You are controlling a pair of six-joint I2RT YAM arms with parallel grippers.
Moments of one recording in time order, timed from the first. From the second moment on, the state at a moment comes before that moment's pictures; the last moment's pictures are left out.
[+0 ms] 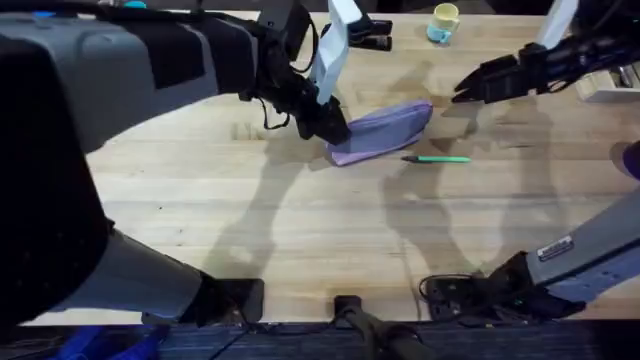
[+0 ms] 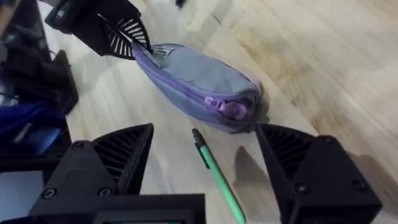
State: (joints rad) left arm -0.39 1.71 1.11 -0.58 0.67 0.73; right arm -0.35 1.97 1.59 -1.47 -0.94 -1.21
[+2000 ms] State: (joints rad) left arm -0.39 1.71 1.11 -0.58 0.67 0.73; right arm -0.31 2.16 1.60 -1.46 -1.03 -1.19
